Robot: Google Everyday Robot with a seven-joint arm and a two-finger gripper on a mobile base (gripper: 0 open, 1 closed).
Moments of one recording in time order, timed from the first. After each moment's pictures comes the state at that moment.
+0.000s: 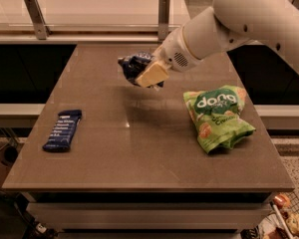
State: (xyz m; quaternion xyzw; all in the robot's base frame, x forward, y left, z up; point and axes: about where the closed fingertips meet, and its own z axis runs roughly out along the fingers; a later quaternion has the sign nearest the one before) arm 0.593 0.002 0.921 -0.55 0.73 0.18 0.36
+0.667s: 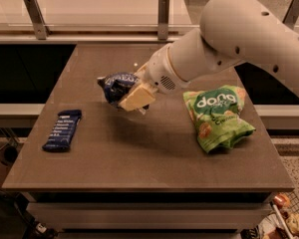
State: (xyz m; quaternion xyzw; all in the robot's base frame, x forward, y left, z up) arm 0.529 0.040 0.905 -0.58 0.70 0.22 0.35
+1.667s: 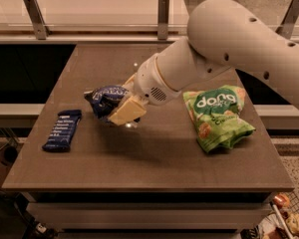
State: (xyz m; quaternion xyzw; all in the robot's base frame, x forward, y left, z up) arm 0.493 0.064 0.895 -0.61 0.68 0.24 0.32
